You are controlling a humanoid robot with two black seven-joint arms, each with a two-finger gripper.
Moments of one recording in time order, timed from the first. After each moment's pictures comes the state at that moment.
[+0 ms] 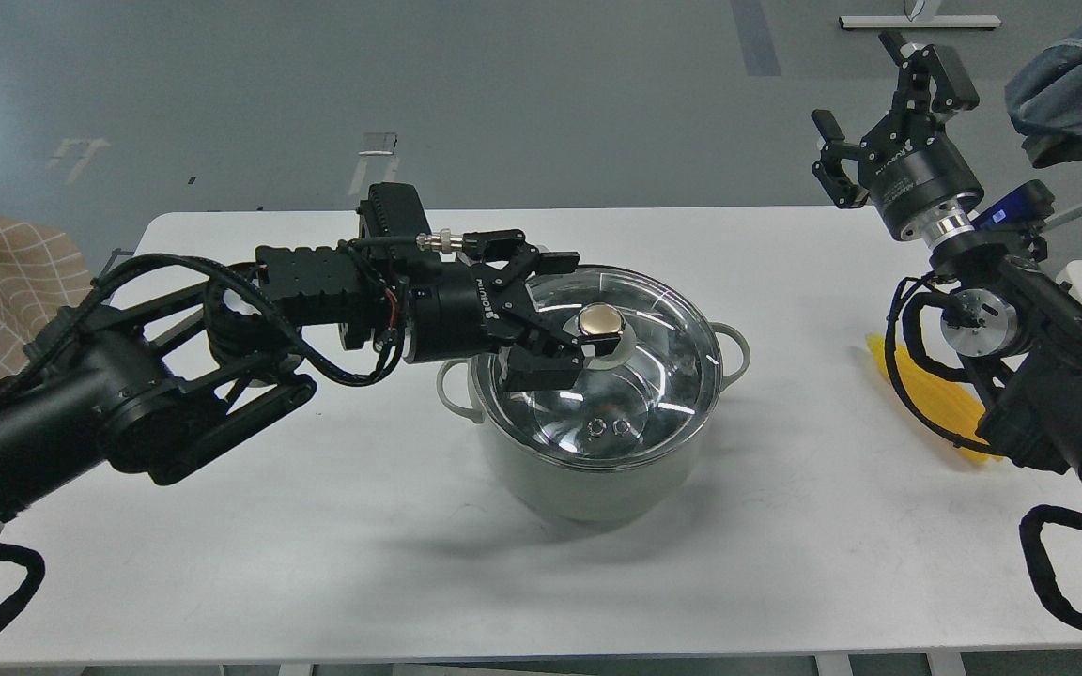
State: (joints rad) left arm -0.79 0.42 -0.61 -1.36 2.18 -0.17 -0.47; right arm 0.94 -0.17 0.77 0.35 -0.36 0.49 0.49
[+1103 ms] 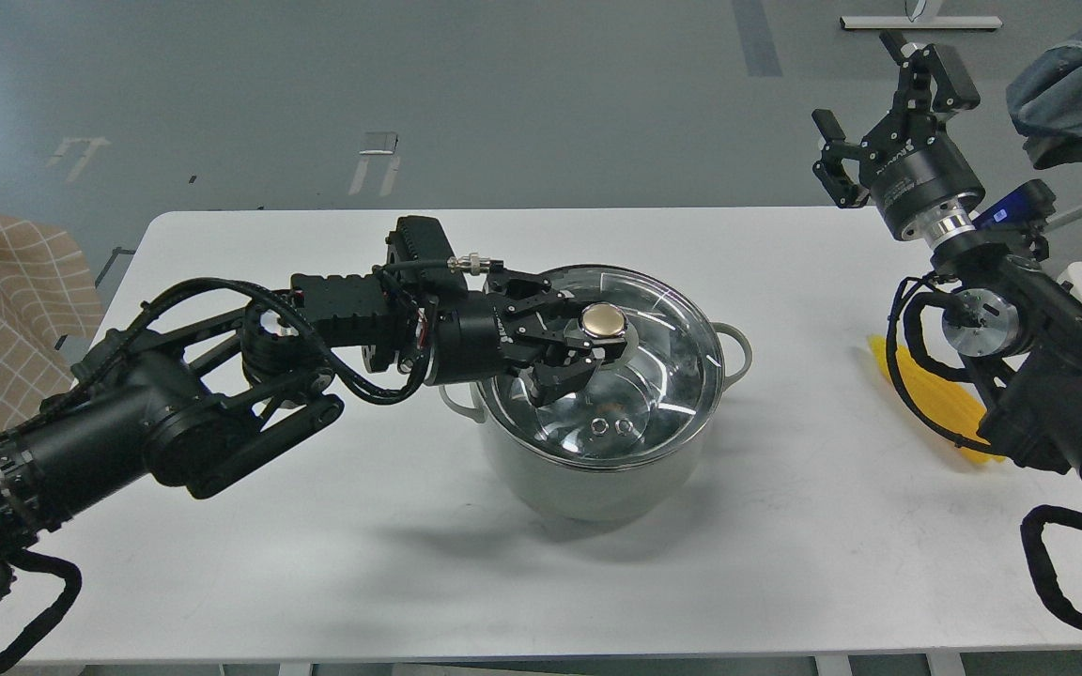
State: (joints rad) left arm -0.76 0.37 -0.58 -1.28 2.18 -0.17 -0.46; right arm 0.94 -0.17 0.77 0.35 -0.36 0.49 0.49
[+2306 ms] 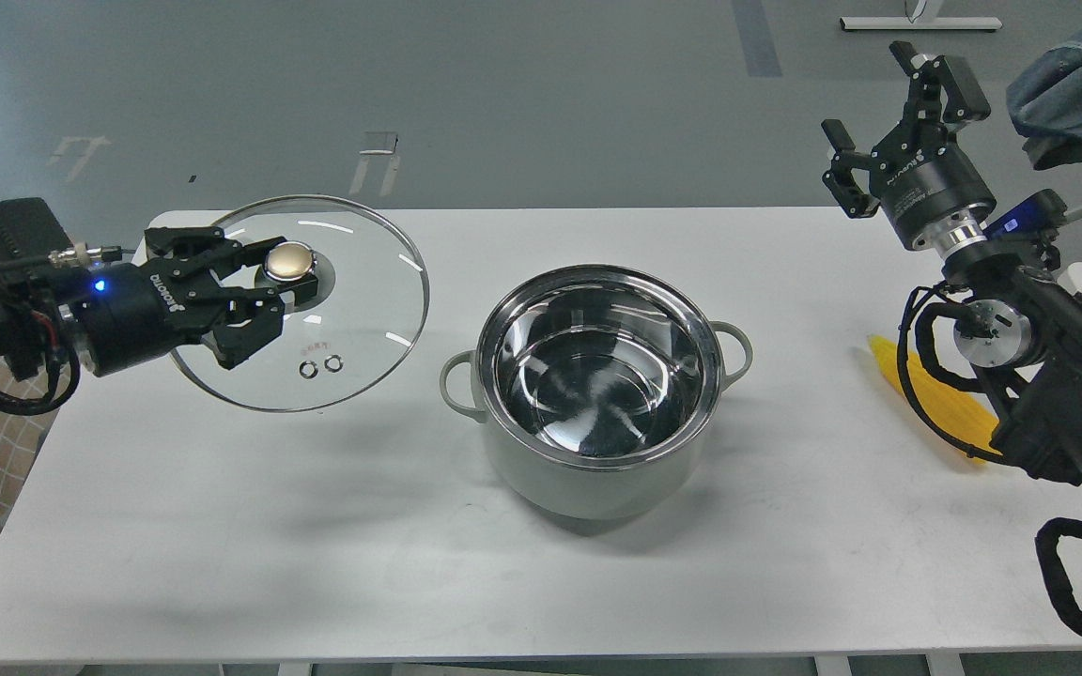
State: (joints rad) left arm -0.52 1.06 -0.60 -1.38 1.95 0.20 -0.49; right arm 0.91 -0.20 0.77 0.39 -0.36 0.49 0.49
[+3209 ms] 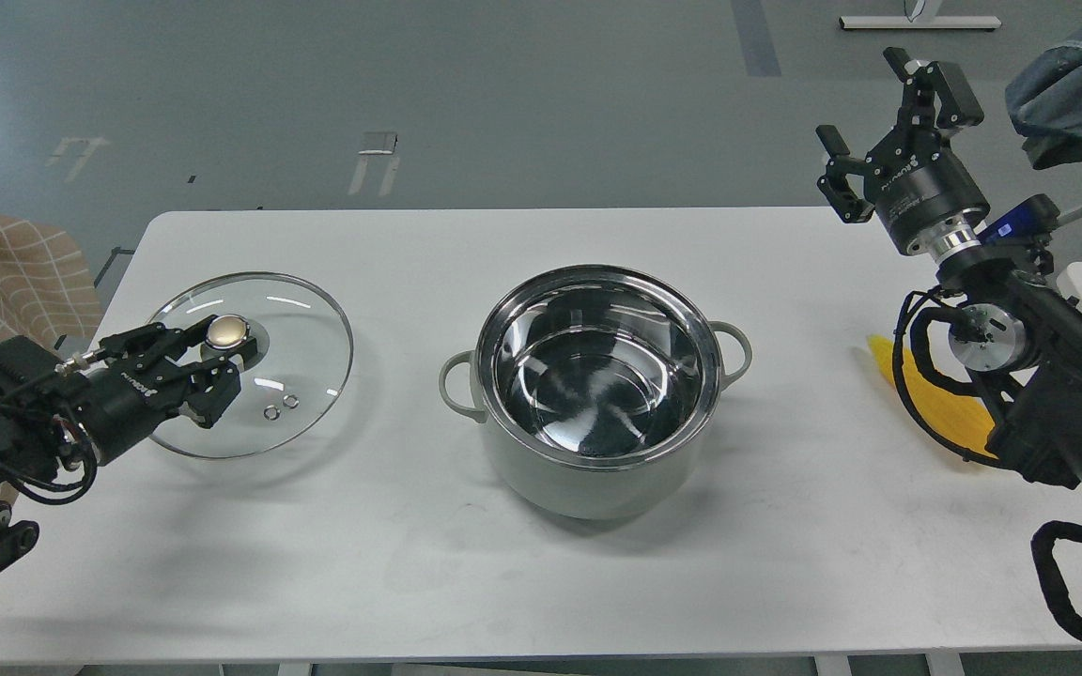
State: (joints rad) left arm -0.37 0.78 -0.55 -0.90 1.86 0.49 -0.49; right arm 0.91 -0.19 0.77 0.39 -0.36 0.49 0.49
